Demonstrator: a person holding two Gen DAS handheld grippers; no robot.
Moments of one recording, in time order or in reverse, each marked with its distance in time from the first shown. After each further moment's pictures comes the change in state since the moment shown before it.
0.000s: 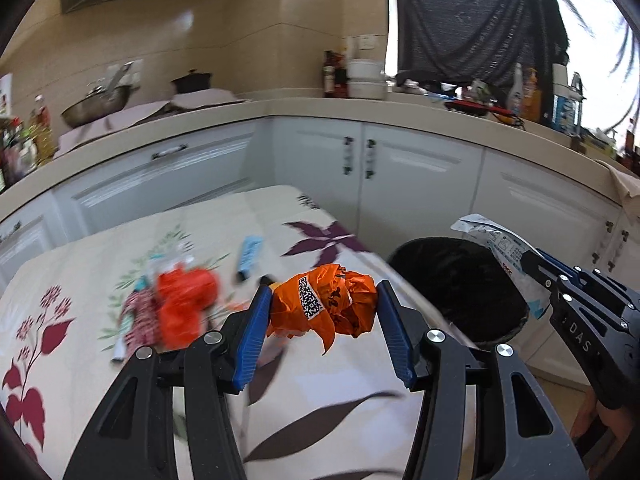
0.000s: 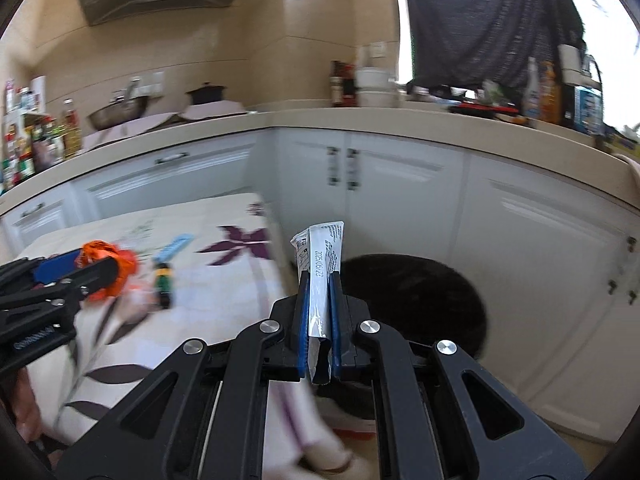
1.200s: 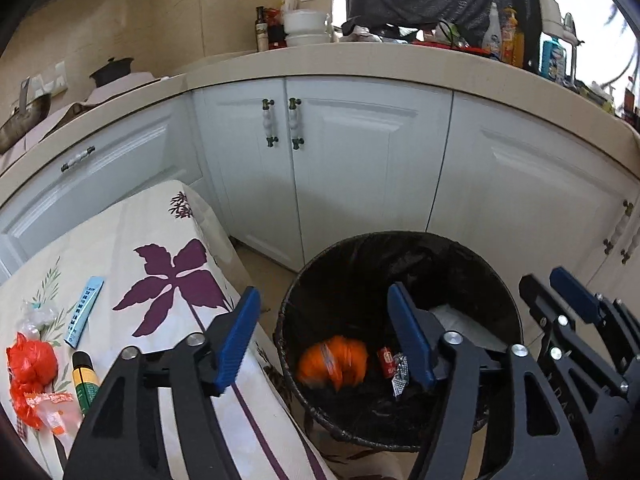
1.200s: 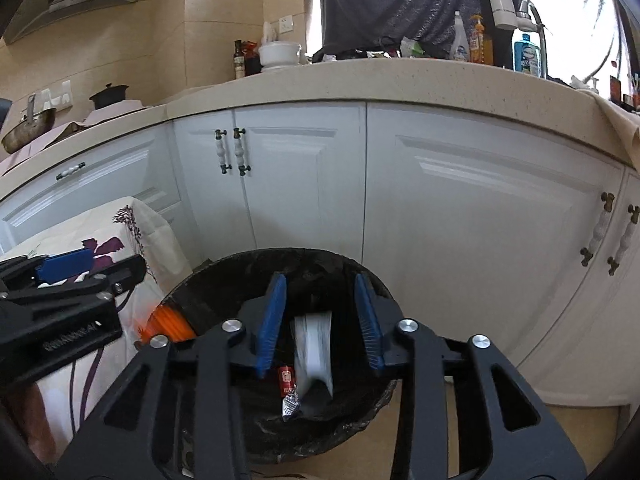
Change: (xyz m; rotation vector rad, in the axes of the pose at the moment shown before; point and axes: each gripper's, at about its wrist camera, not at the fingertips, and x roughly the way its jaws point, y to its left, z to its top) left arm 0.139 -0.114 0.039 0.075 0.142 -0.069; right arm 0.085 -0.099 -0.008 0.128 0.055 -0.199
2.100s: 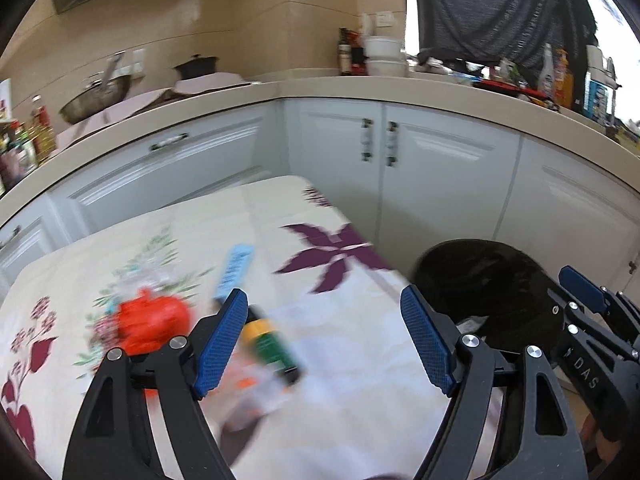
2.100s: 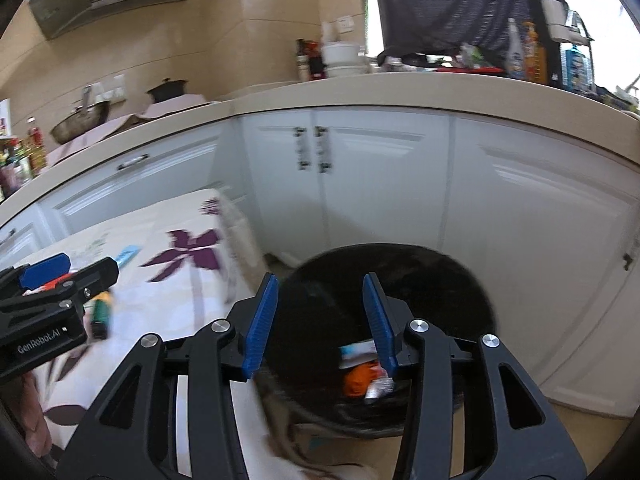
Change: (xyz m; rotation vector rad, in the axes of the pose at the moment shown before) left arm -0.079 0.106 -0.042 -0.108 -0.066 0.181; right arm -0.037 0.091 0.000 -0.056 0.018 0.222
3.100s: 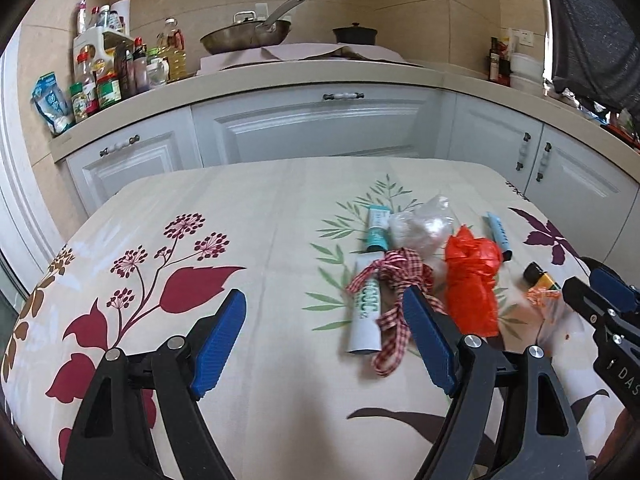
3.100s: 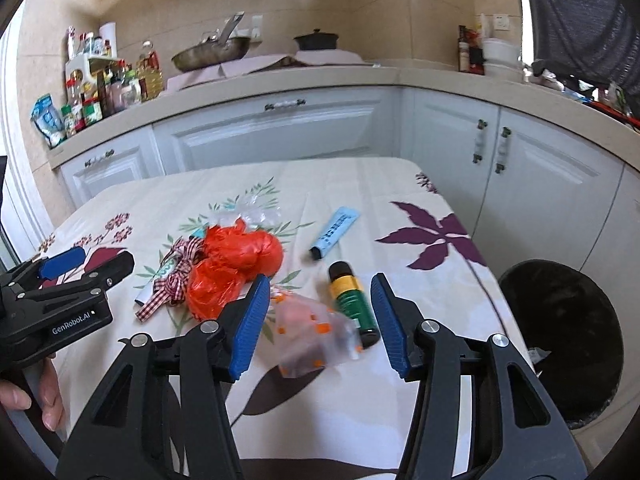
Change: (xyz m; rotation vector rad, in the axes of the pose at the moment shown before) left arm -0.037 0.195 -0.057 -0.243 0.063 0.292; right arm 0.008 0.190 -0.012 -0.252 0.135 0.303
